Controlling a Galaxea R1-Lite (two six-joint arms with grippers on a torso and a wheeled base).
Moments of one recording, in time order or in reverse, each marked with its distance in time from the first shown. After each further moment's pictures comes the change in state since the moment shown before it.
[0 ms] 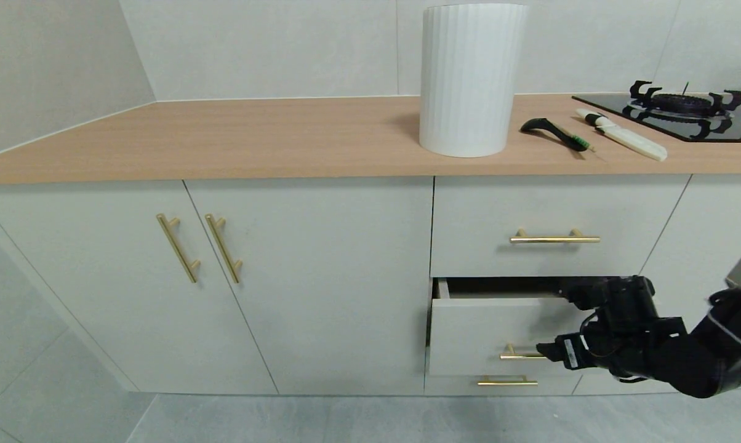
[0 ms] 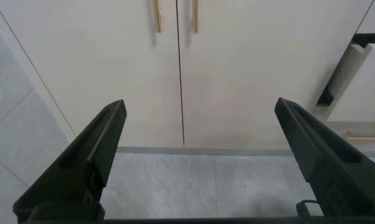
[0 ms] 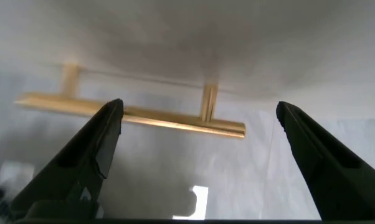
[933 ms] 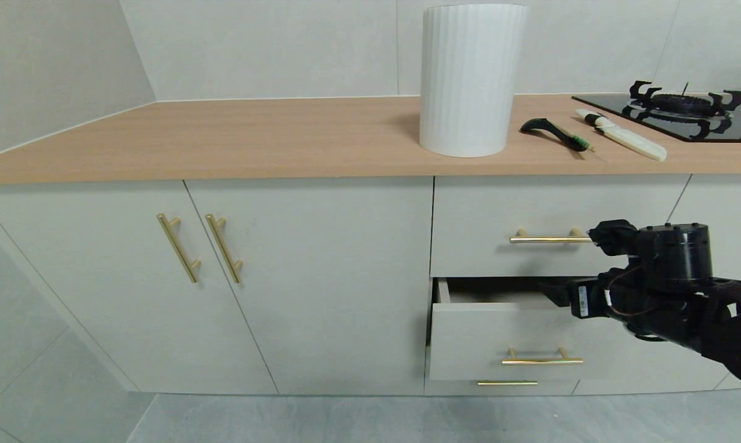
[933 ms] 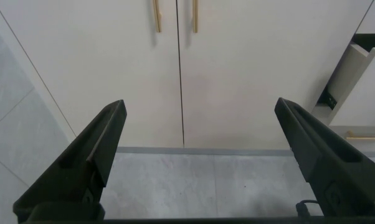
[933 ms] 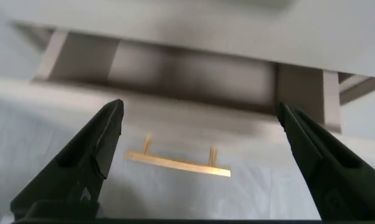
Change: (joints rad) left arm 0.000 0.000 0.000 0.000 0.000 0.000; right arm 0.068 -0.264 -0.027 -0.033 -0.070 0.047
